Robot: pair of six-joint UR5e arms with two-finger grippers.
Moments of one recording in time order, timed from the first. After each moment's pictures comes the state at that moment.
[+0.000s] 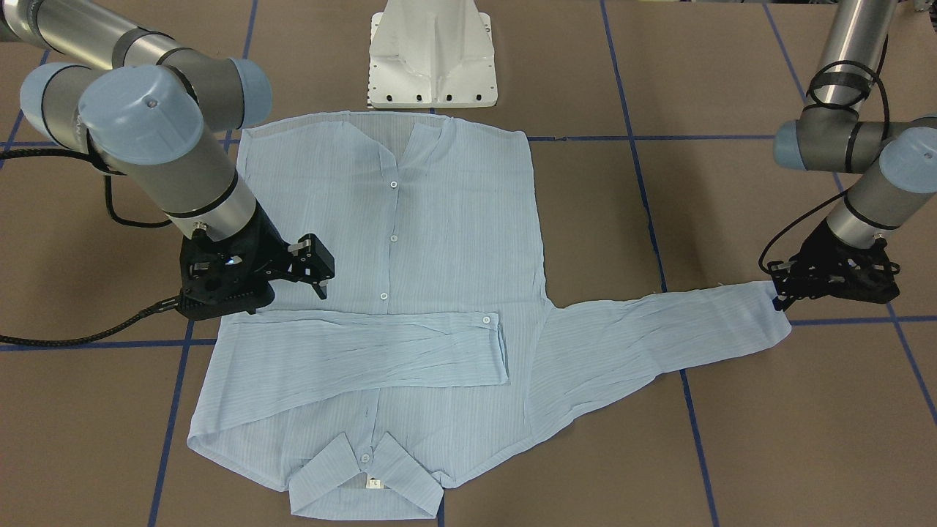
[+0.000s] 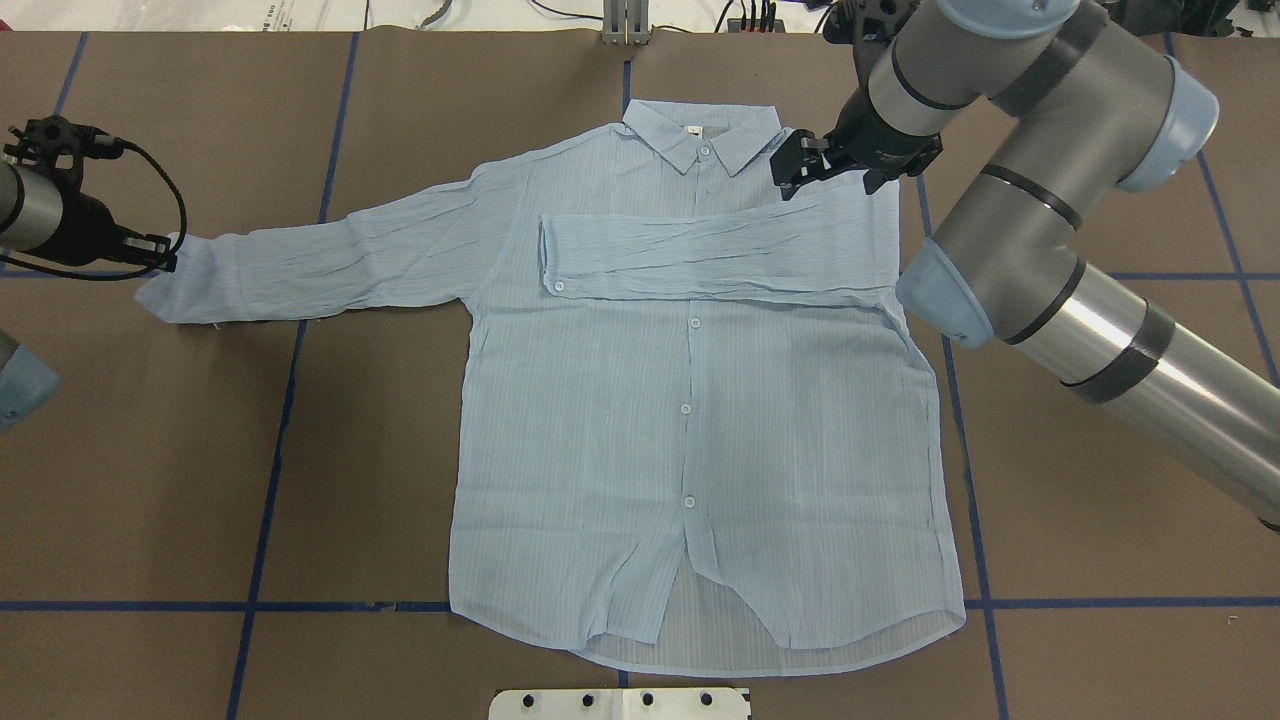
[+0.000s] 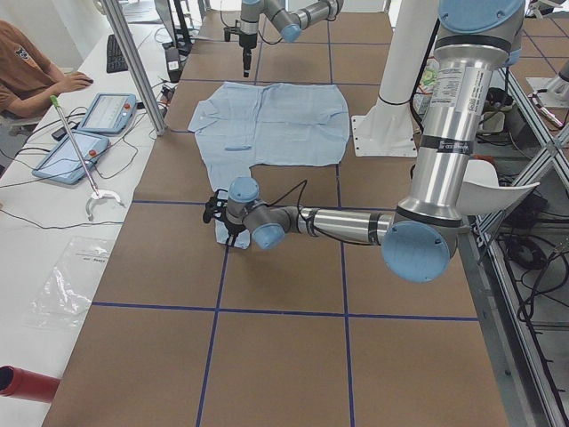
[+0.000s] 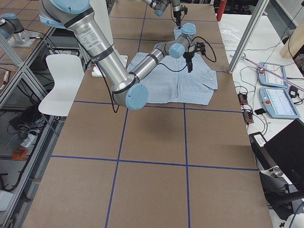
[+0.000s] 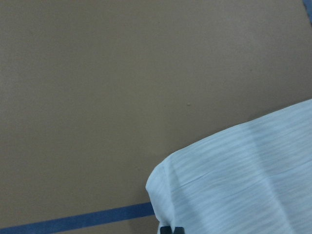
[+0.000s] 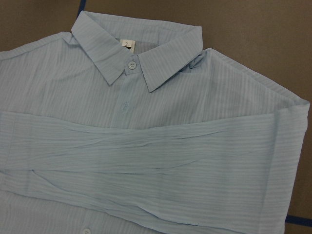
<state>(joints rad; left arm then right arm) -1.02 -1.78 -1.50 -2.19 -2.09 -0.72 0.89 -0.98 1.65 -1.45 2.09 0.83</state>
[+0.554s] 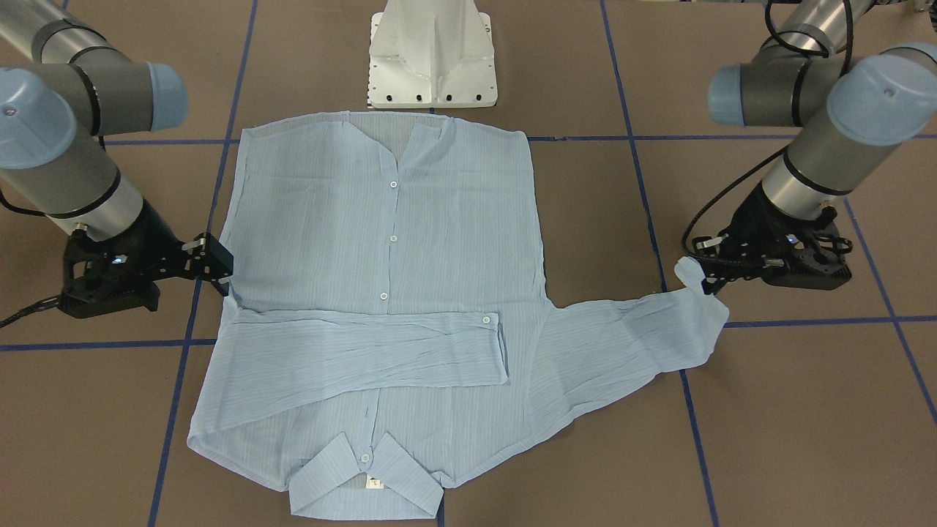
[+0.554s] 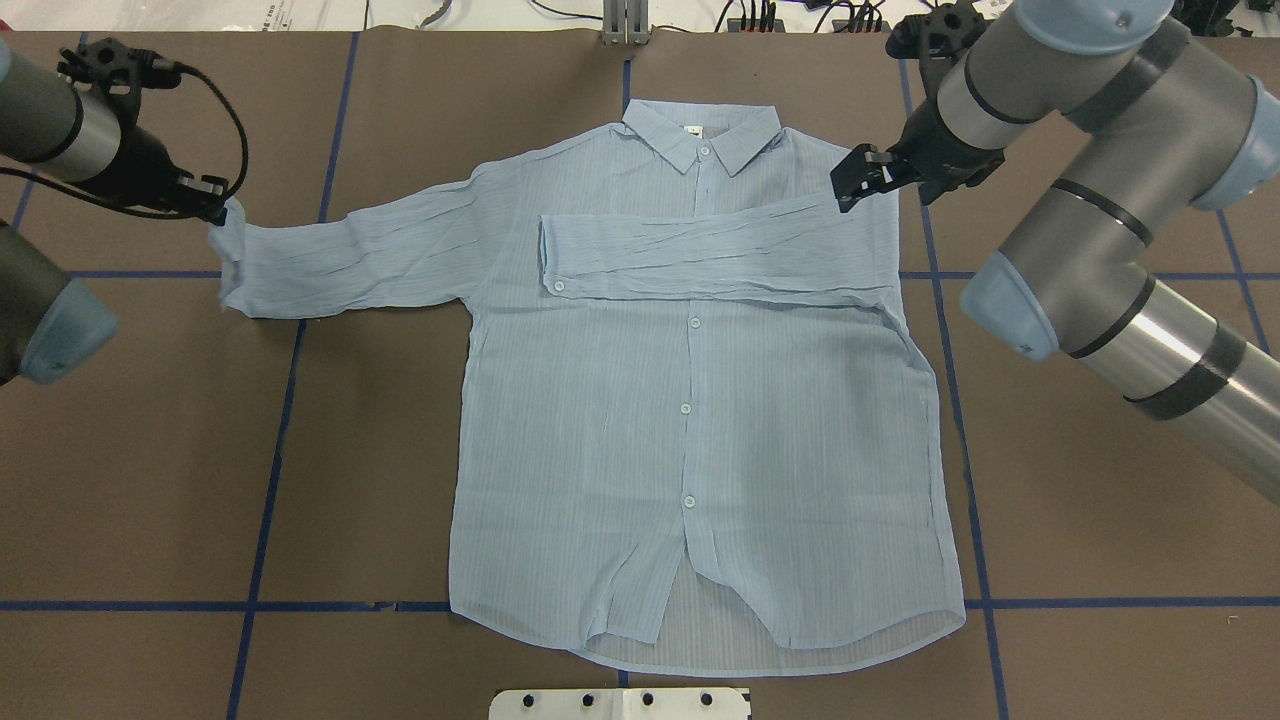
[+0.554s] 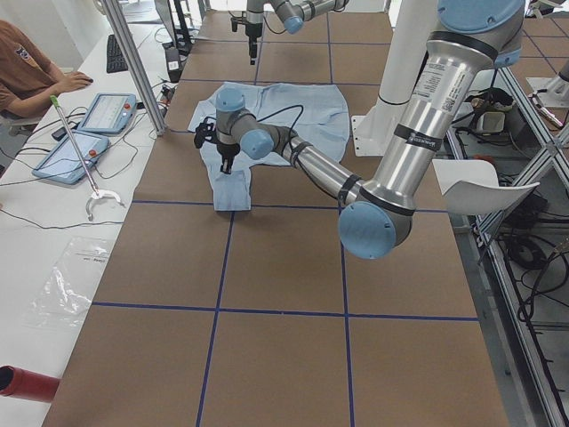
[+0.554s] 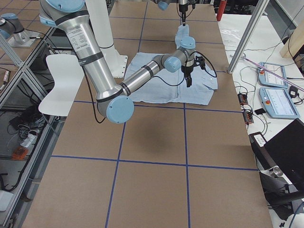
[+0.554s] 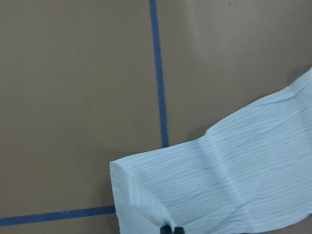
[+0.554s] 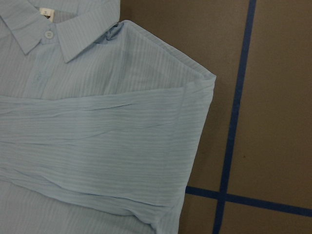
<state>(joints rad) -1.01 -2.07 -1.73 -1.73 -2.18 -0.91 0.99 -1.17 1.71 -1.44 2.15 0.68</state>
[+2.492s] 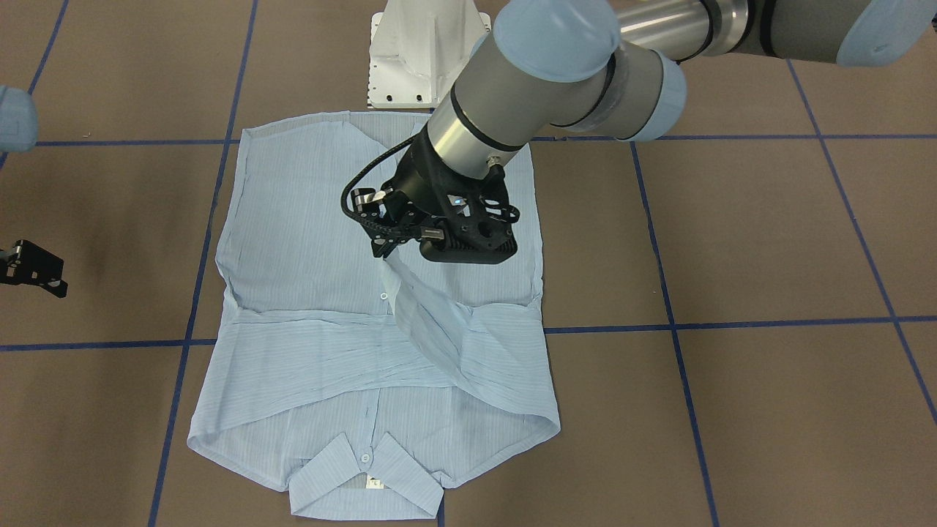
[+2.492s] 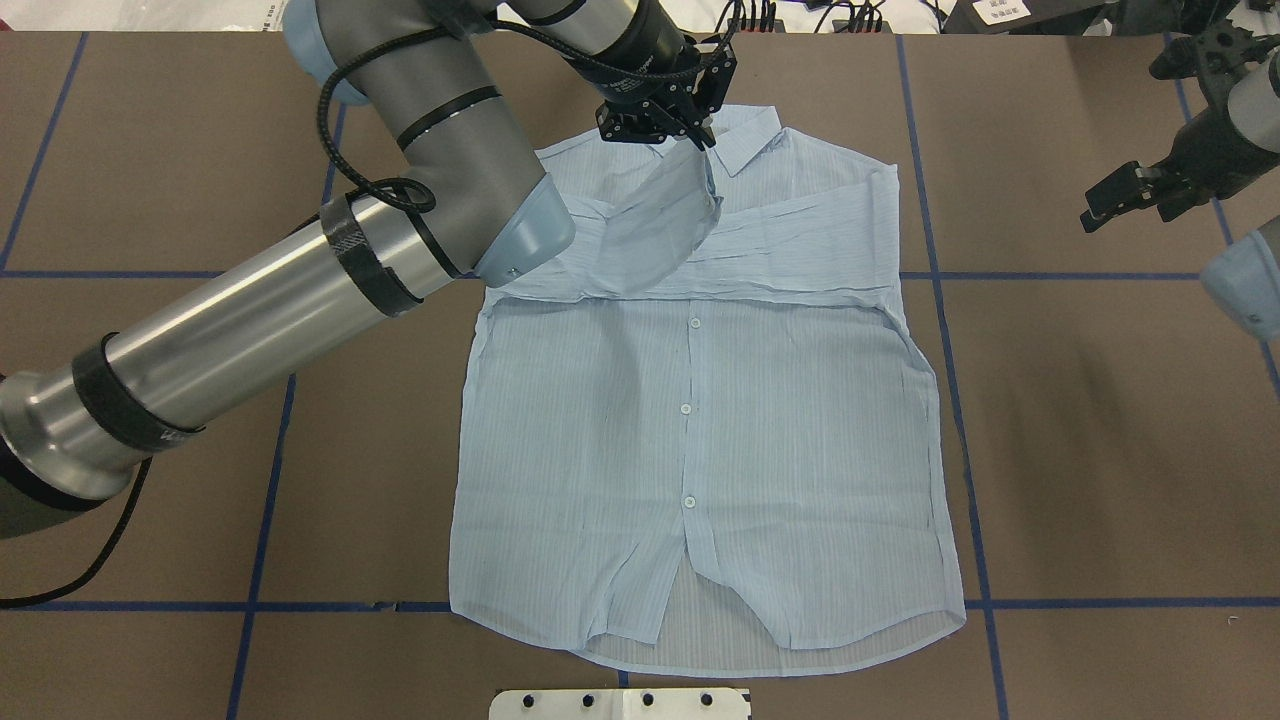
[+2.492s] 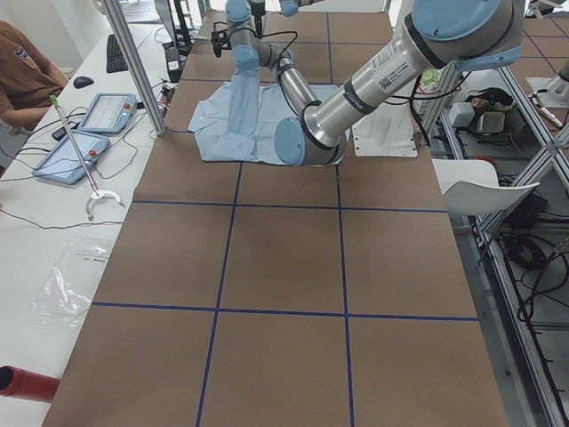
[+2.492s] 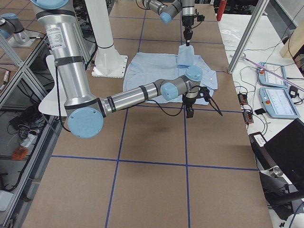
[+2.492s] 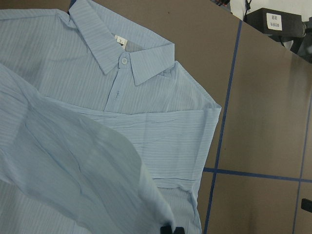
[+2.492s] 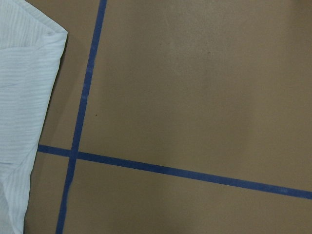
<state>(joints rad) -0.79 -2.64 -1.25 -2.10 -2.20 -1.54 1.18 -1.34 1.66 -1.44 2.27 0.43</state>
